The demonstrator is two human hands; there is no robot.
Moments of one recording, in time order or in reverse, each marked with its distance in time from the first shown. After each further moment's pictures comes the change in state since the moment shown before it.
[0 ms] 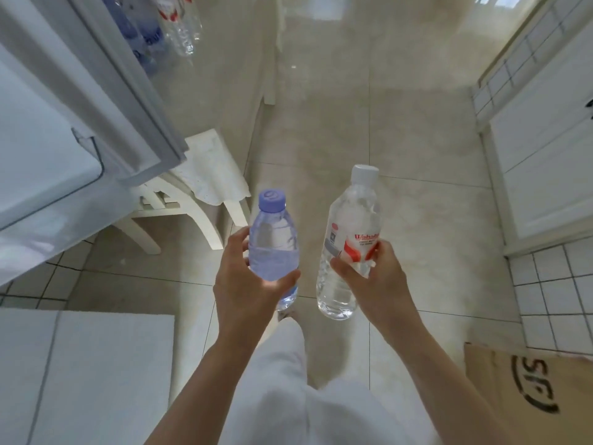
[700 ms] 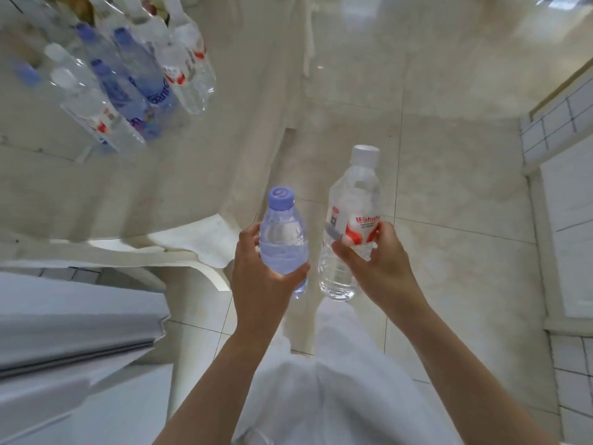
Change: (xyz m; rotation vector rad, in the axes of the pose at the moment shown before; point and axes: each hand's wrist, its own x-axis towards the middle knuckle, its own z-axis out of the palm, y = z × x) left_hand 0.267 0.076 0.067 0.064 0.186 0.028; right_hand 0.282 -0.145 0.026 -0.038 -0.117 -0.101
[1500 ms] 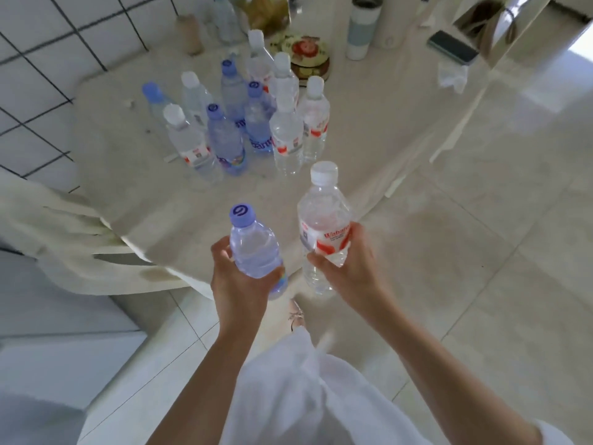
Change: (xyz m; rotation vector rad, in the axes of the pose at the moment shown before) left_hand 0.223 0.033 0.027 -0.208 0.646 -0.431; right_hand 0.288 -0.137 0.101 -0.298 -0.558 -0.424
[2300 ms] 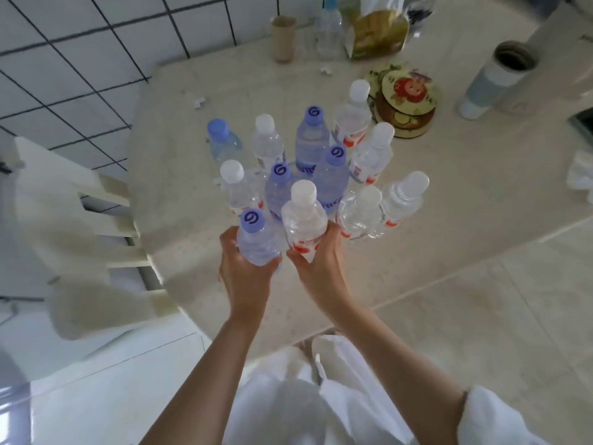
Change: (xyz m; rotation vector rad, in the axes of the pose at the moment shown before) left_hand 0.190 0.007 0.043 0.050 0.404 -0.075; right_hand 0.207 -0.040 0.128 -0.062 -0.193 -0.278
